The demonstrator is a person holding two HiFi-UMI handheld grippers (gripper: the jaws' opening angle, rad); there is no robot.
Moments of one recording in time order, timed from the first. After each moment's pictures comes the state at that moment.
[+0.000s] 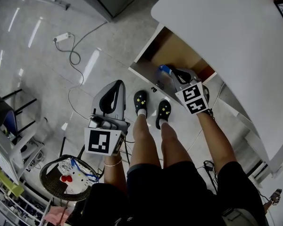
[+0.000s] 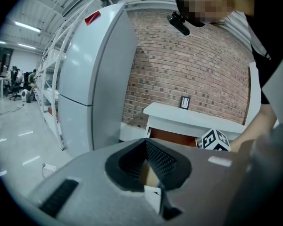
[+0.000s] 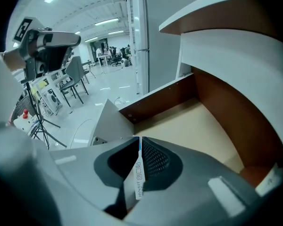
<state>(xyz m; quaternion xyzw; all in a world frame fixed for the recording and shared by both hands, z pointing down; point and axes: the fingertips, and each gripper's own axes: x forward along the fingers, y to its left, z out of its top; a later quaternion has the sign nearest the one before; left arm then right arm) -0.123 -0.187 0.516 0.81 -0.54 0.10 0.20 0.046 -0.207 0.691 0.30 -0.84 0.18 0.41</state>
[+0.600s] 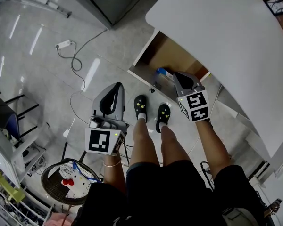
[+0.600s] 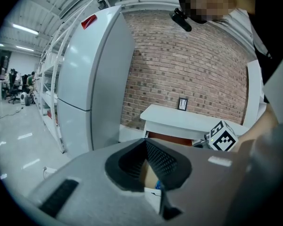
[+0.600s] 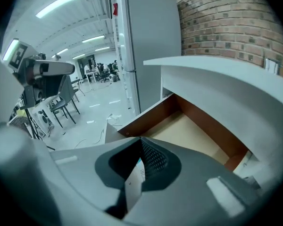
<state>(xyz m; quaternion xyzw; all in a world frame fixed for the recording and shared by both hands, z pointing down) -0.117 -0.177 0.491 0.82 -0.53 0.10 0.19 0.059 -0.206 0.624 0.38 -0.84 0.20 0.32</state>
